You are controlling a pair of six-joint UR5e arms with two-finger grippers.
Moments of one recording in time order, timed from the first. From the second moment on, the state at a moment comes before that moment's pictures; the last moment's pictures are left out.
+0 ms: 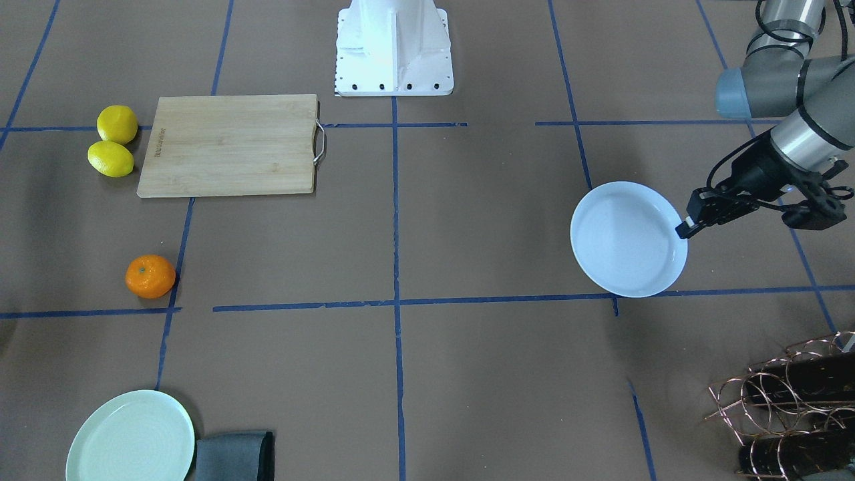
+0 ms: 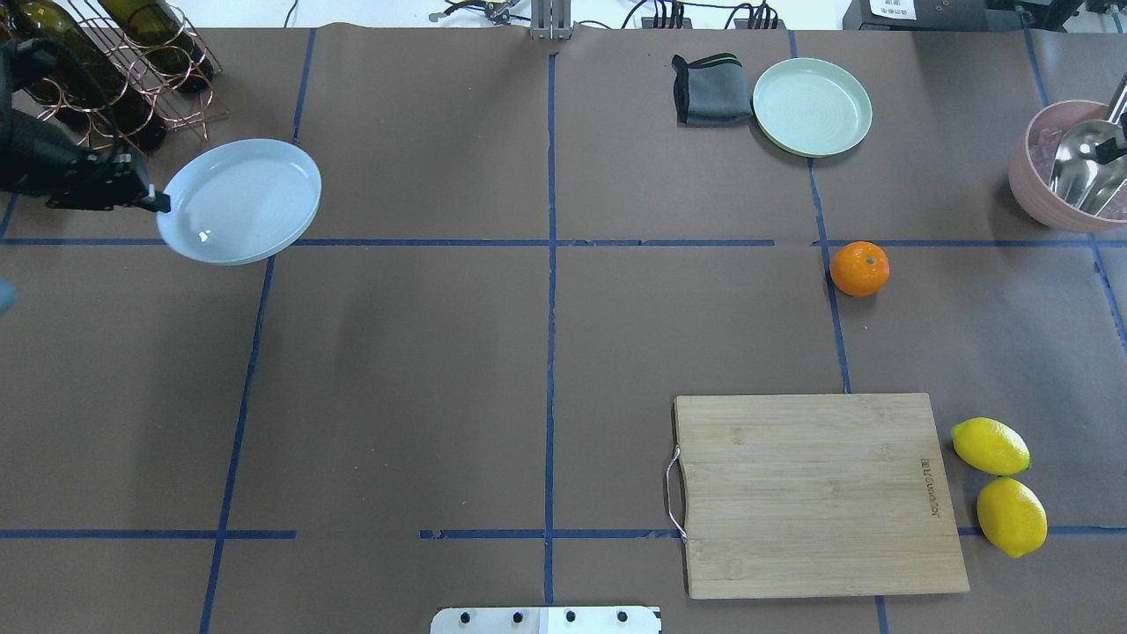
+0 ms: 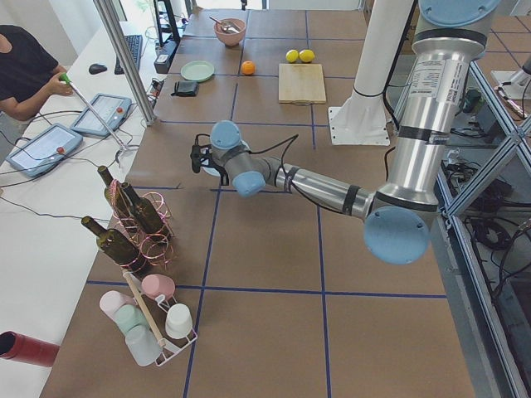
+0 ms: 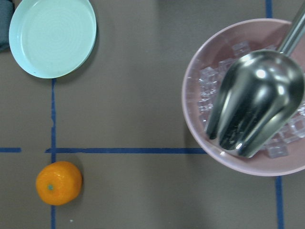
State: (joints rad) left arm -1.08 -1.80 -1.67 -2.24 -2.35 -1.23; right arm 1.41 -1.41 1.73 -1.56 2.48 0.42
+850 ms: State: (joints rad) left arm -0.61 -2.14 -1.54 -2.22 -1.88 -1.78; right arm 1.10 -1.34 1.79 -1.34 2.31 0.92
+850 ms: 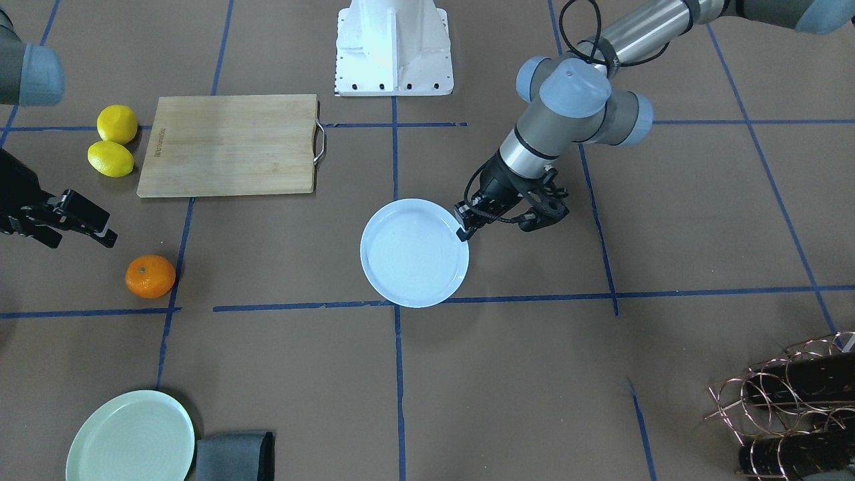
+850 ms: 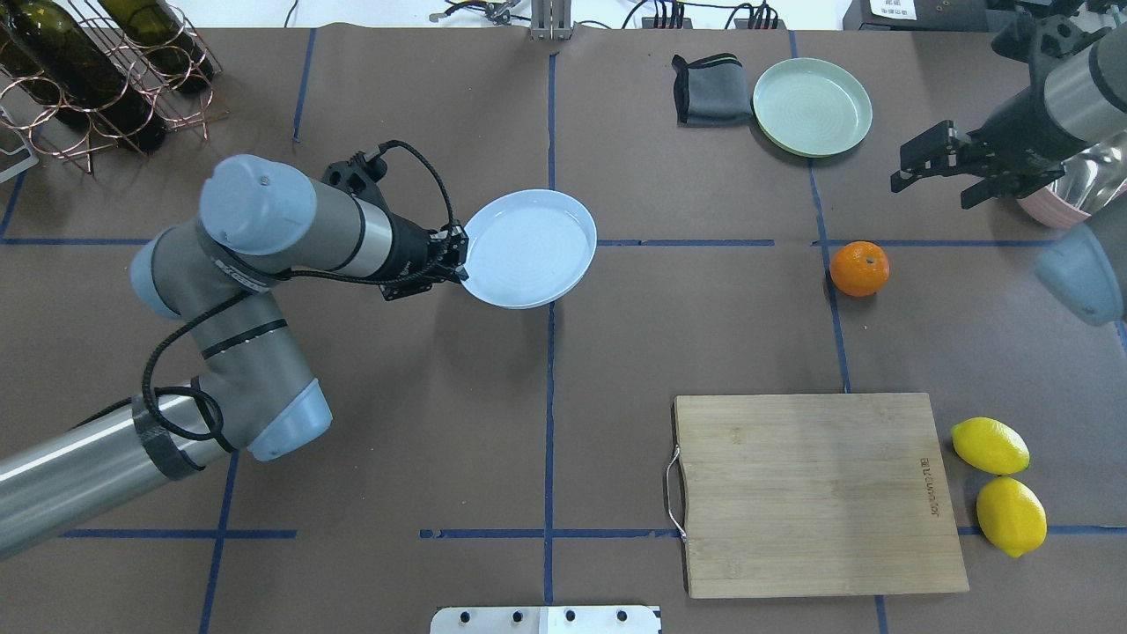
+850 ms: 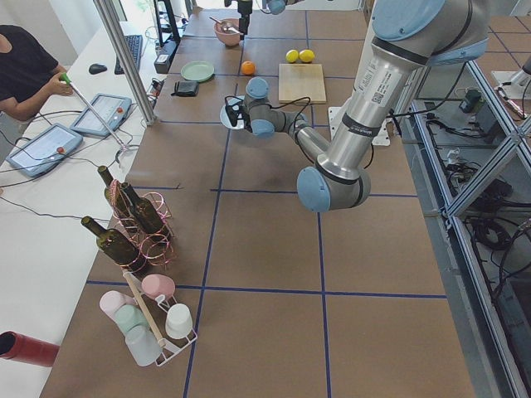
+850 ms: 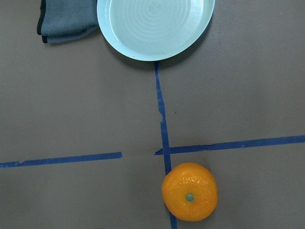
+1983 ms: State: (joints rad) left arm -0.67 -2.13 -1.63 -2.14 -1.92 -1.66; right arm 0.98 -1.28 1.69 -1.33 2.17 0.94
